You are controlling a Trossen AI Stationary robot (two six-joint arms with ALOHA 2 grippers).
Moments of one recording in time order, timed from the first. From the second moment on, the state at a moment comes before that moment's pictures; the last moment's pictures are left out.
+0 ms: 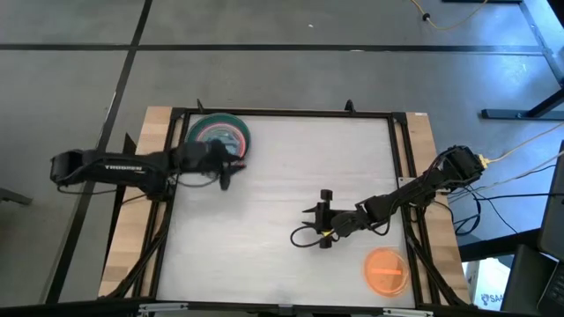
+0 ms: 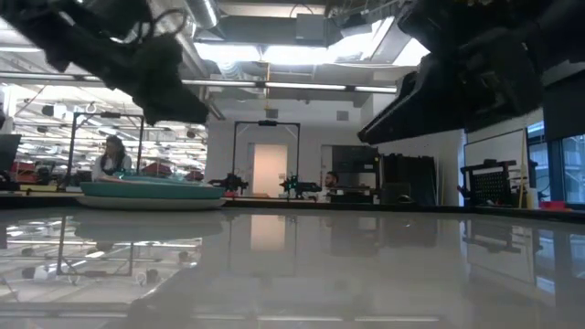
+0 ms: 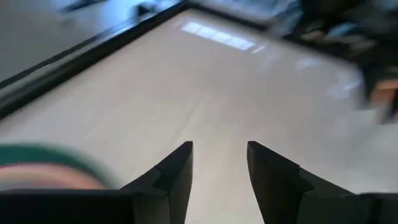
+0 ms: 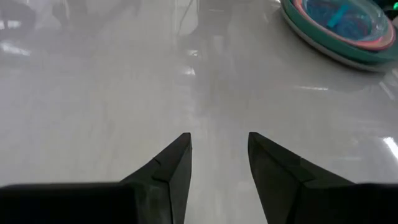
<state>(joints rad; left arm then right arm) 0.25 0.87 0.37 0.09 -0.07 -0.23 0.44 1.59 0.69 0.30 0.48 0.09</state>
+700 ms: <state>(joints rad) -0.25 1.19 0.22 0.77 -0.33 -0.28 0.67 1.44 0.94 -0.66 0.23 0.63</state>
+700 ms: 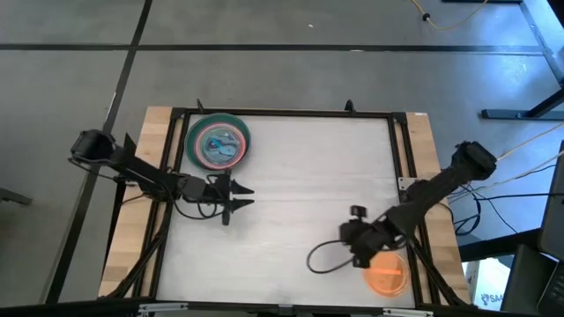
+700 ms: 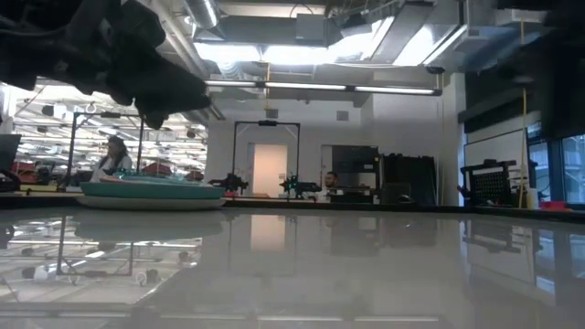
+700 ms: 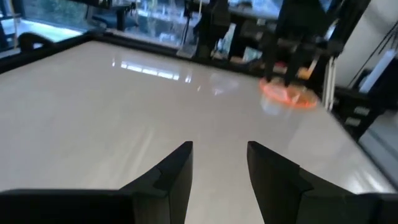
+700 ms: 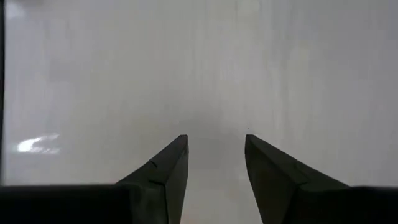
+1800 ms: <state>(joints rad) -0.25 1.34 0.22 0.96 -0.33 -0.34 0.99 1.38 0.63 -0.59 -0.02 1.34</state>
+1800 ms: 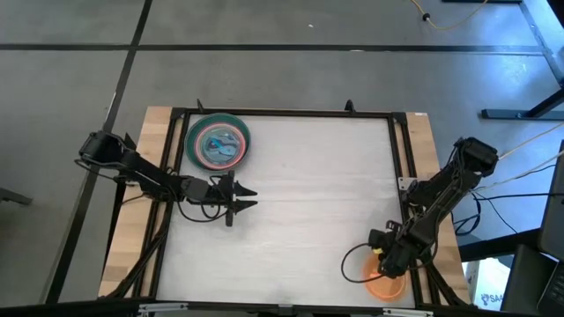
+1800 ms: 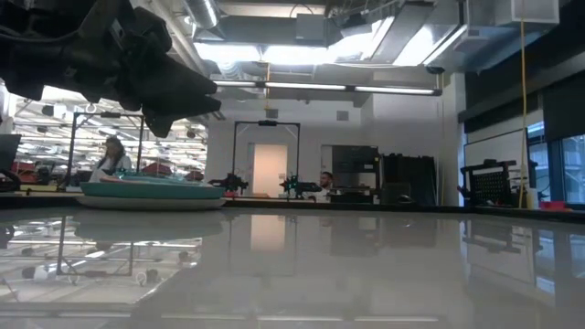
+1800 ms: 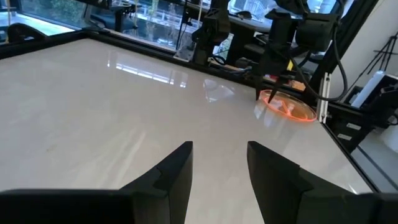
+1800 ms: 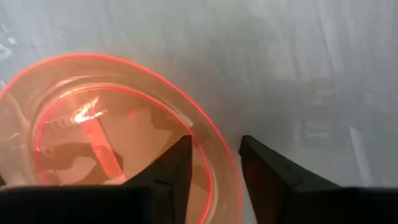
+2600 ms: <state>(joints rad) -0.25 1.34 0.22 0.96 -0.34 -0.34 0.78 1.33 0.63 -0.59 0.31 1.06</state>
